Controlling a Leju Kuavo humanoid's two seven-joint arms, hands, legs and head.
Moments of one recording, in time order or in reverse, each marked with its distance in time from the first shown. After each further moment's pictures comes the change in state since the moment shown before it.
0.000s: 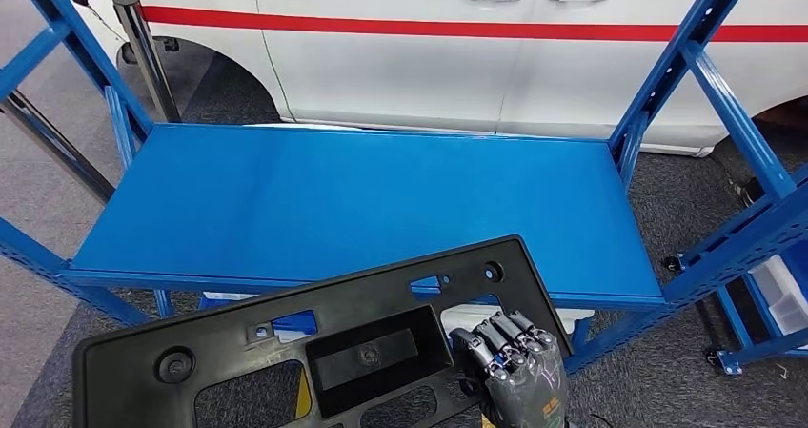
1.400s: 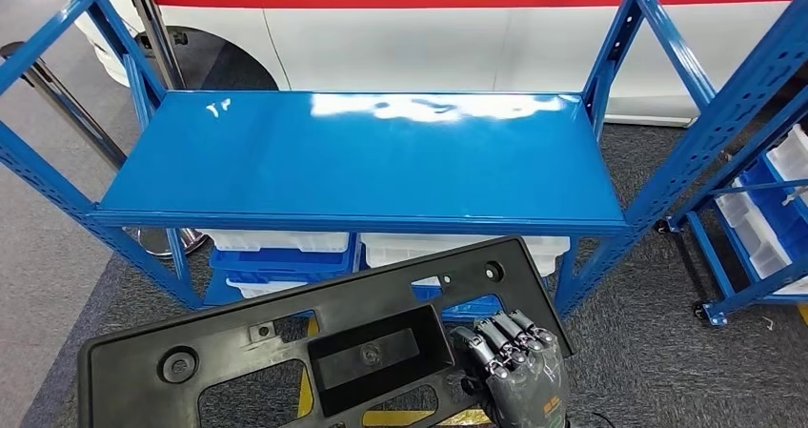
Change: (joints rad) left arm 0.001 0.000 0.013 0.000 0.000 -0.006 0.003; right arm 0.000 -0.012 0.006 0.000 0.006 -0.001 0.023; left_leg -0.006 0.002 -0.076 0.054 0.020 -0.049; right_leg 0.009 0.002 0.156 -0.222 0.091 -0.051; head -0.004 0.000
